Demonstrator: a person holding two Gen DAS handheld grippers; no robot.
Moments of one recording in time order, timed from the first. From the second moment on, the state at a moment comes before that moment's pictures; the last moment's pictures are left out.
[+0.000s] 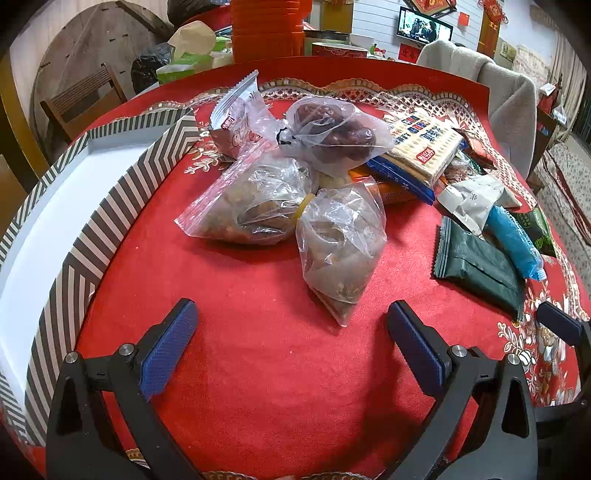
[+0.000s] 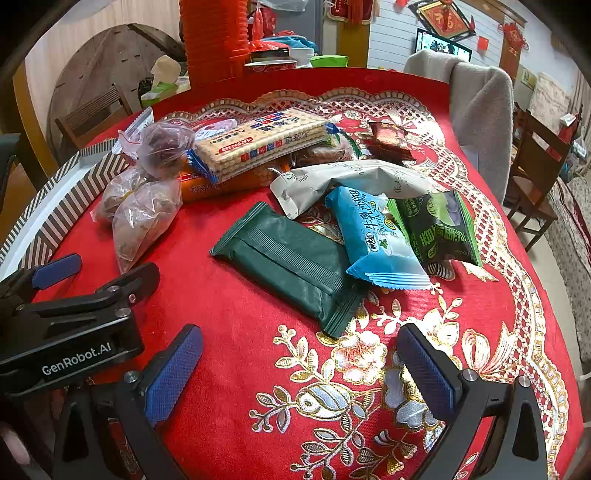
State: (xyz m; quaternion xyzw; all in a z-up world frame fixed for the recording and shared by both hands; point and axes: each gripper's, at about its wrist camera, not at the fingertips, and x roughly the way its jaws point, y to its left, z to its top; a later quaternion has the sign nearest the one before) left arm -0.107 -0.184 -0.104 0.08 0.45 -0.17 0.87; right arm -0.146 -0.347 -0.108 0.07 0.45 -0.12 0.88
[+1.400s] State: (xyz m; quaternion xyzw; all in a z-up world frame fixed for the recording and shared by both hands) left arm -0.096 -0.174 -0.078 0.24 0.47 -0.38 0.76; right arm -0.086 -0.478 -0.090 0.14 0.52 -0.17 0.83
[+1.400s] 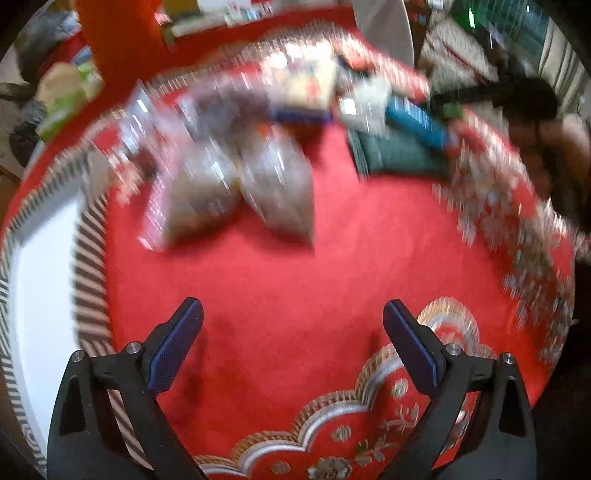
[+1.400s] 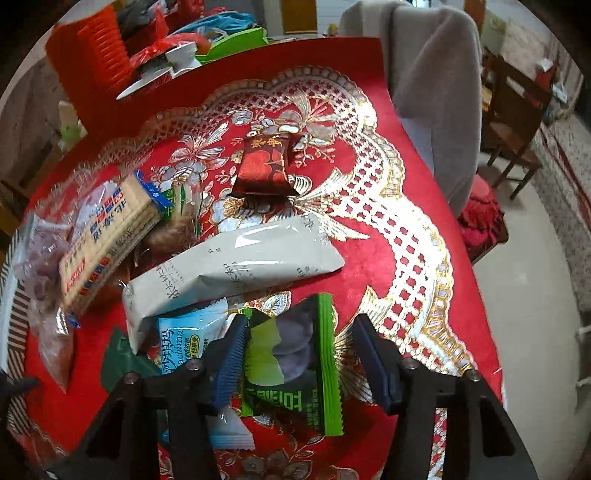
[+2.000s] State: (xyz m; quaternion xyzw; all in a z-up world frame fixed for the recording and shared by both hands) left arm 0.002 -0.217 -0.085 0.19 0.51 -0.36 0.76; right arm -0.135 -0.494 -0.087 0.24 0.48 -0.18 0.83
